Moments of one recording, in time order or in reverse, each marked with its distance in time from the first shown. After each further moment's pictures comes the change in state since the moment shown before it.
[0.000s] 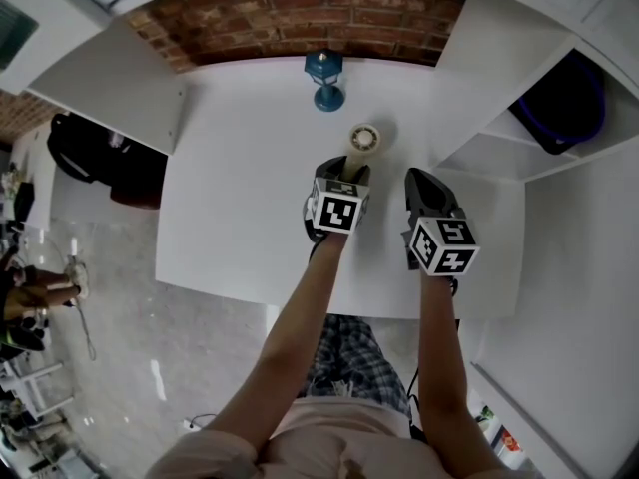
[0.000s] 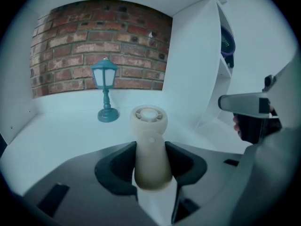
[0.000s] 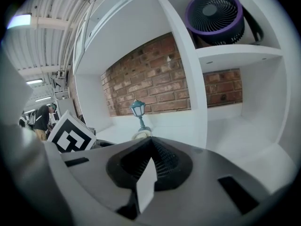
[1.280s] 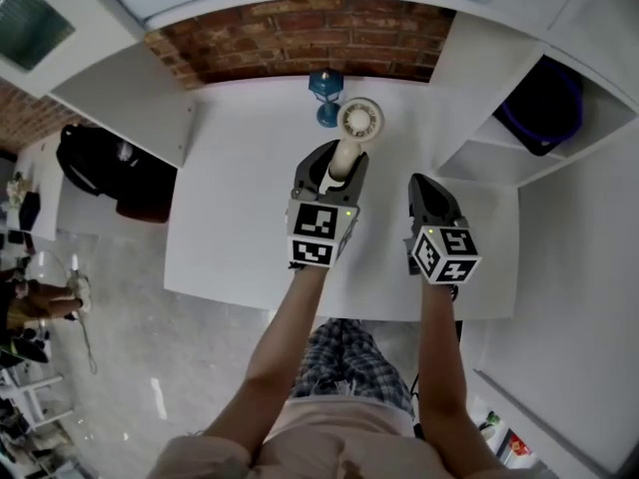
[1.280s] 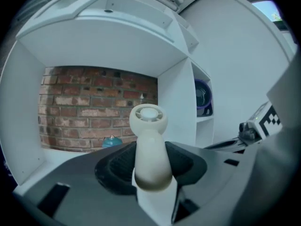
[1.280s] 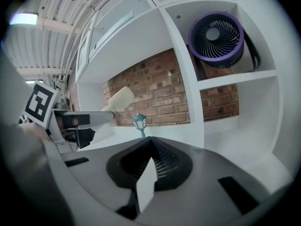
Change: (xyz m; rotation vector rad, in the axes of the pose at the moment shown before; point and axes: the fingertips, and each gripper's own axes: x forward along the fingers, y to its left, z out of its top) left arm -0.138 -0.014 0.128 0.133 -0.485 -0.017; right arm -0.031 0.015 0.038 -0.012 -0.106 -0.022
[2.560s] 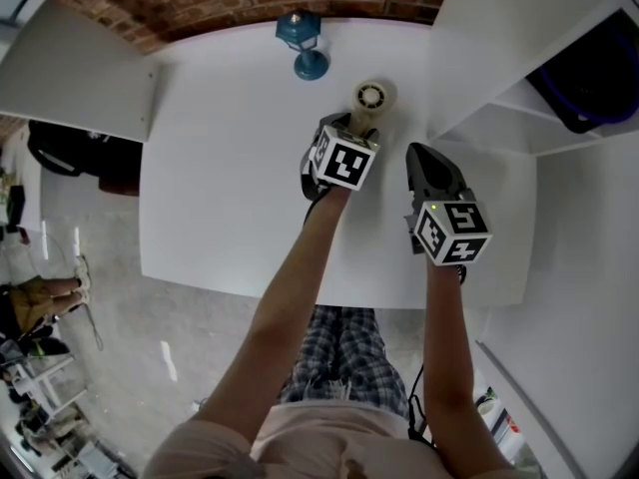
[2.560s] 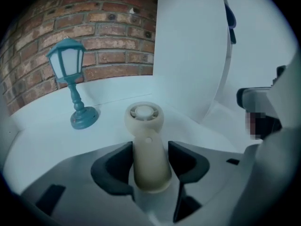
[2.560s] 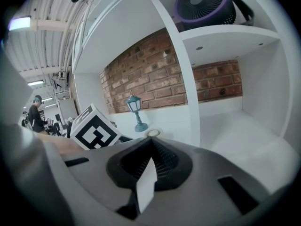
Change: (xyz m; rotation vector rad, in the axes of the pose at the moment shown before) left arm 0.130 -0.020 -0.212 0.001 0.610 -0.094; right arm 0.040 -0.042 -0.068 0.028 0.112 0.047
